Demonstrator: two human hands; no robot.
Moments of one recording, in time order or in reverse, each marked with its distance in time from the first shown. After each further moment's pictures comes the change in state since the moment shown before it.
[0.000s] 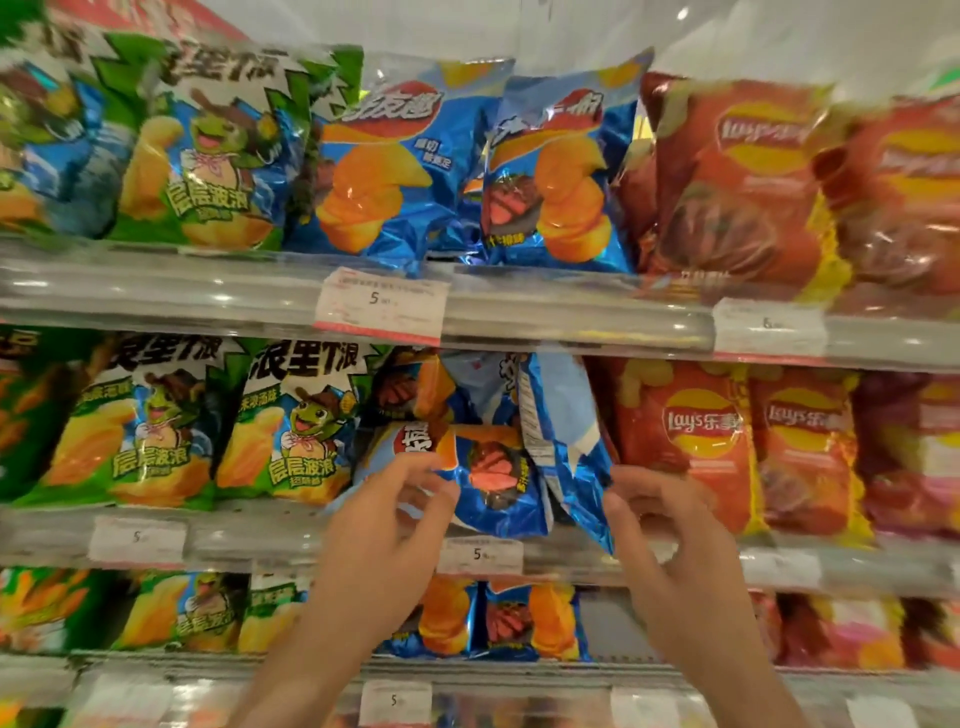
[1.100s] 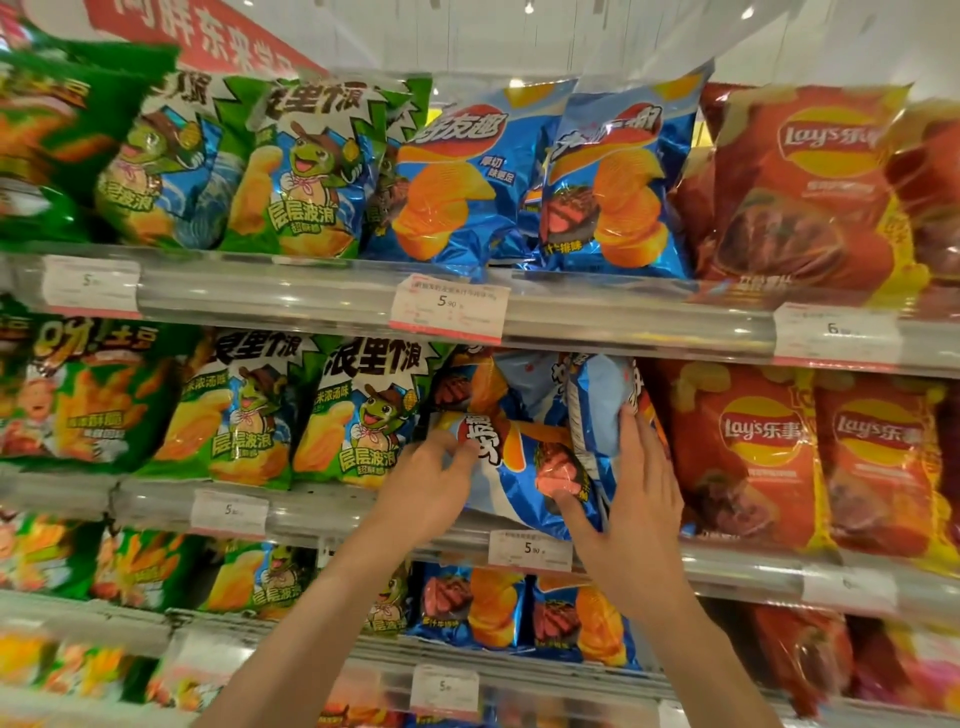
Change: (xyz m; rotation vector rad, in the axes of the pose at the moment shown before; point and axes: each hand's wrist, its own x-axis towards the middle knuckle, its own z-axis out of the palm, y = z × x) left_hand 0.053 -0.026 -0.009 0.227 -0.170 -0.397; right_hand 0.023 0.026 0.082 -0.345 0.017 -0.199
